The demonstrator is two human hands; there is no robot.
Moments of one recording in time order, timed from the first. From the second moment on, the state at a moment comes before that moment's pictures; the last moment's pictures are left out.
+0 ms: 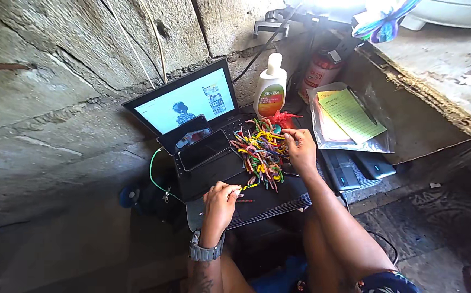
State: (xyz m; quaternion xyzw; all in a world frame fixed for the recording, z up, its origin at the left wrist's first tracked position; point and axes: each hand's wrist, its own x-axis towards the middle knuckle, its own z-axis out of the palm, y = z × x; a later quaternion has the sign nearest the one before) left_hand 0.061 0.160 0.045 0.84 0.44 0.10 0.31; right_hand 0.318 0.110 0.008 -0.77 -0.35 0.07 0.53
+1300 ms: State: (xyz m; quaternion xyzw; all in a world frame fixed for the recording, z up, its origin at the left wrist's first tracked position) left_hand 0.085 0.158 0.031 0.67 0.36 0.42 0.50; right_hand 0.291 0.104 0.015 -0.52 -0.50 0.33 0.61
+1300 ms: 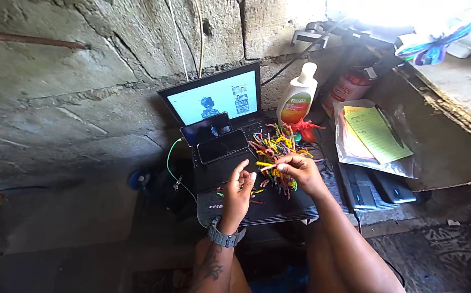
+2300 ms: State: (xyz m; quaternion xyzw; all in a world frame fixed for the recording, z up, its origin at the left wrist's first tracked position) left_hand 0.090 0.157 0.027 0.65 0.31 0.46 0.52; right_hand 0.267 0.104 0.021 -0.56 -0.48 0.40 0.54
